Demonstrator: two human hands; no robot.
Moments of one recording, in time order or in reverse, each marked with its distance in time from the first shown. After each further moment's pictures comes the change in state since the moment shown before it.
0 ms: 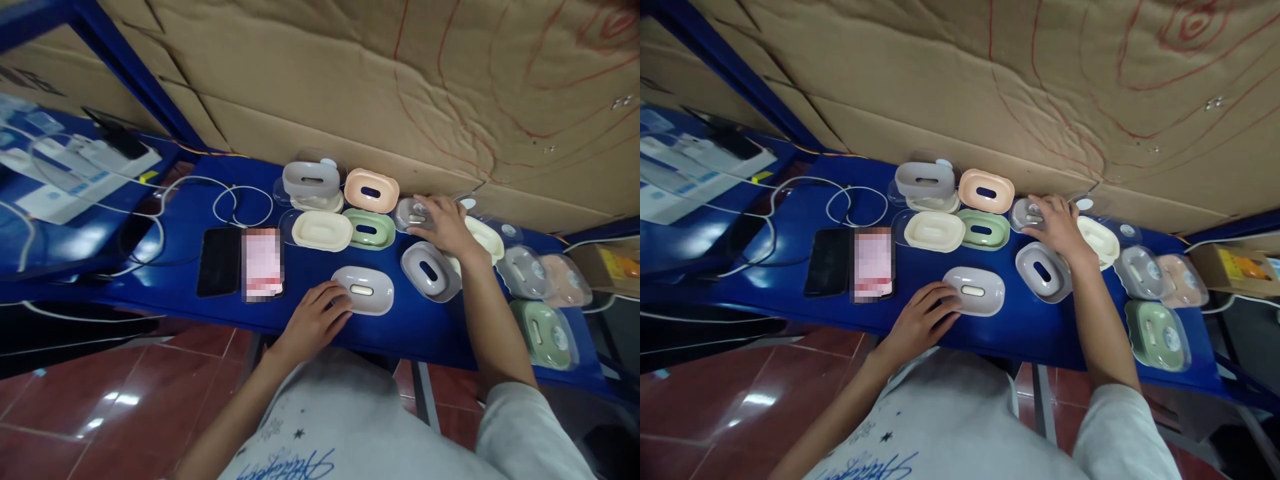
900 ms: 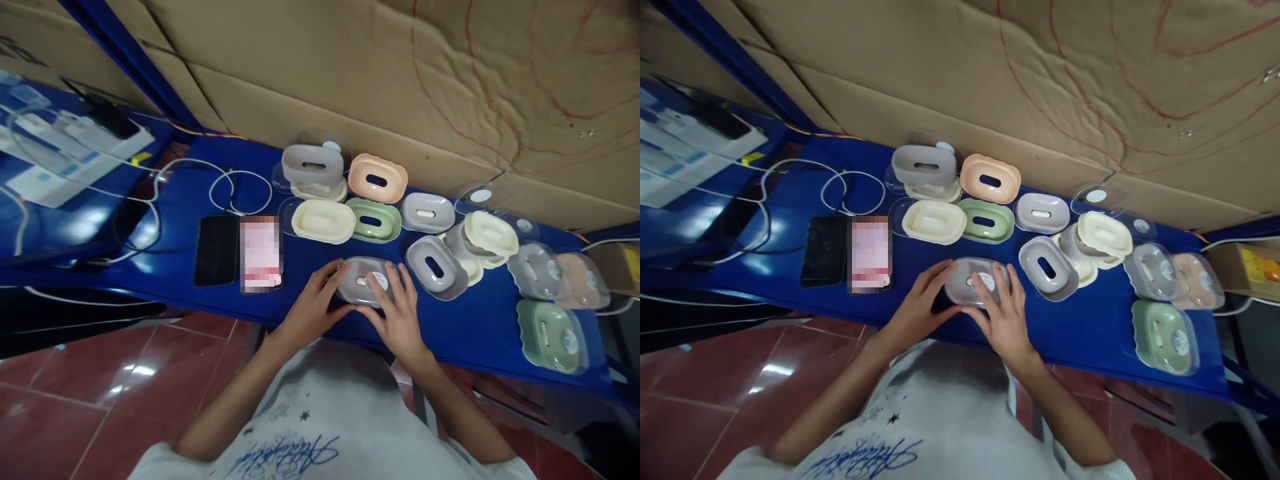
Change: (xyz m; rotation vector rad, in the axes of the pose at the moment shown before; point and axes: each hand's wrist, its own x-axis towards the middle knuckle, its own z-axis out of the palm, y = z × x) left_hand 0.003 -0.008 0.008 -0.203 -0.040 -0.262; right_hand -0.160 -0.183 0.043 0.143 0.184 -0.085
